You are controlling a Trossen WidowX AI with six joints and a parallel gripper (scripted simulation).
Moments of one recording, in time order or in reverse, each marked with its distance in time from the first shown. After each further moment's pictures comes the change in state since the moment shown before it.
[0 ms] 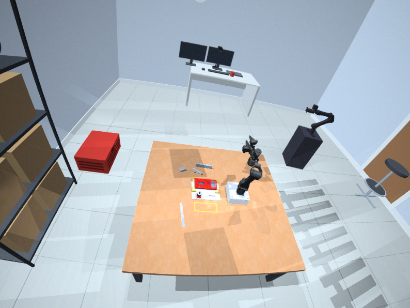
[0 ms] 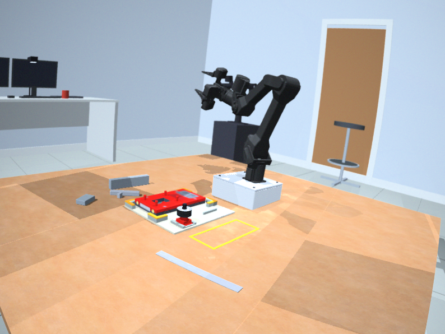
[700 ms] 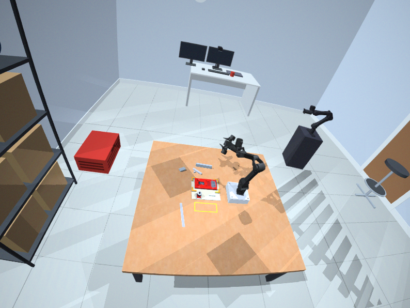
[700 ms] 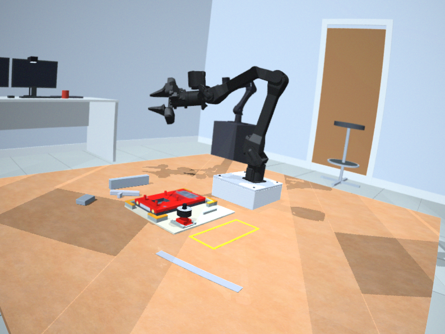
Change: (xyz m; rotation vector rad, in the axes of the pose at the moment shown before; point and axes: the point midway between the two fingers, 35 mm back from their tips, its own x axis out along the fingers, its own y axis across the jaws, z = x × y) arm 0.060 0.085 0.196 0.820 -0.292 0.627
